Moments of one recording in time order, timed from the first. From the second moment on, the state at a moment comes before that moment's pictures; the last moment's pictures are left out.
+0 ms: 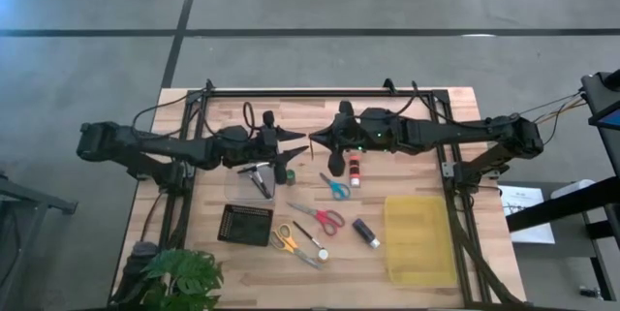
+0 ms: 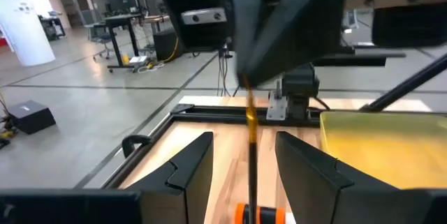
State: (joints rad) left arm 0.02 1.27 0.73 0.46 -0.22 0.08; right arm -0.04 1.46 1.21 -0.01 0.13 0.13
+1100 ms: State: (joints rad) left arm 0.02 1.34 0.81 0.41 -0.18 0.01; right arm -0.03 1.48 1.21 0.04 0.13 0.10
